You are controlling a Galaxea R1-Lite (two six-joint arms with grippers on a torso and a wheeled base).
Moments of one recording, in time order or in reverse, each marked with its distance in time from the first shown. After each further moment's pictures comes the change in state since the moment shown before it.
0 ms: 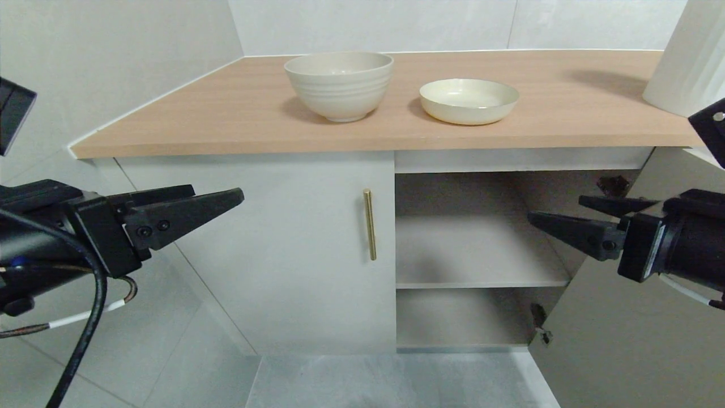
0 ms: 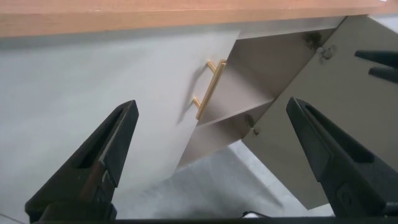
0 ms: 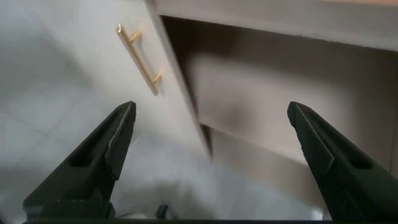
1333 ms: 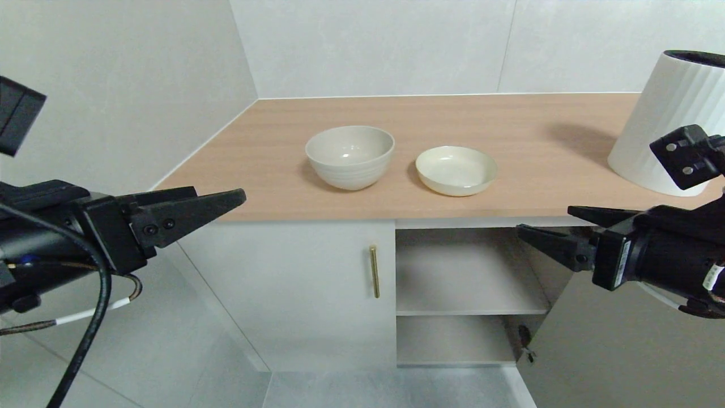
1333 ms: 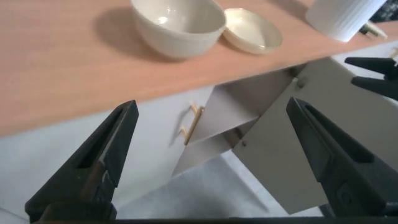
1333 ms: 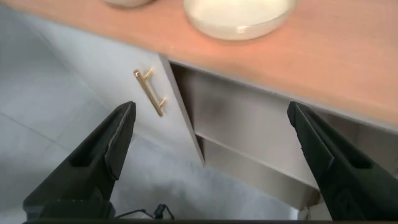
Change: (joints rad) left arm 0.001 0.010 -0.002 0.002 0.000 -0.002; right arm -0.021 0.053 0.057 -0.076 -0.004 -0.047
